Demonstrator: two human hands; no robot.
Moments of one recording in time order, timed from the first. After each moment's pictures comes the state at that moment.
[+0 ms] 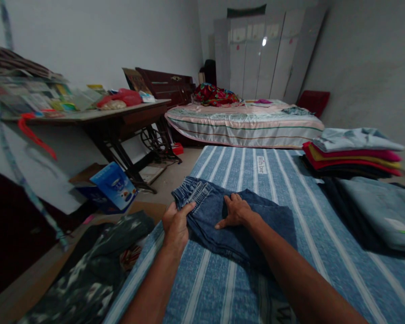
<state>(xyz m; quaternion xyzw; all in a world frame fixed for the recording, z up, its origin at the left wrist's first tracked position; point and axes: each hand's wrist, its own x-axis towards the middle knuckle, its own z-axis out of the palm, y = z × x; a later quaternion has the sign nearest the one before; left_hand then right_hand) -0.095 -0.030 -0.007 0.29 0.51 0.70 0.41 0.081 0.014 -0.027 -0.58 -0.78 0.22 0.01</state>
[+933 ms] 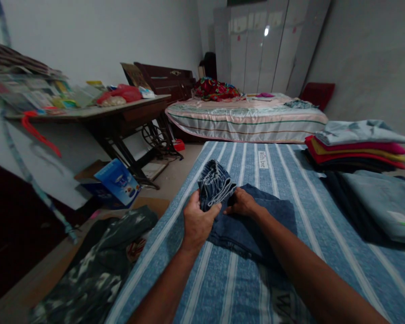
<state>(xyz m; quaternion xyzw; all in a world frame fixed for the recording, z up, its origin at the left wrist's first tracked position) -0.049 -0.063 0.020 0.53 0.53 0.58 0.31 0.104 0.027 -0.051 -0.54 -0.77 0.27 0.21</state>
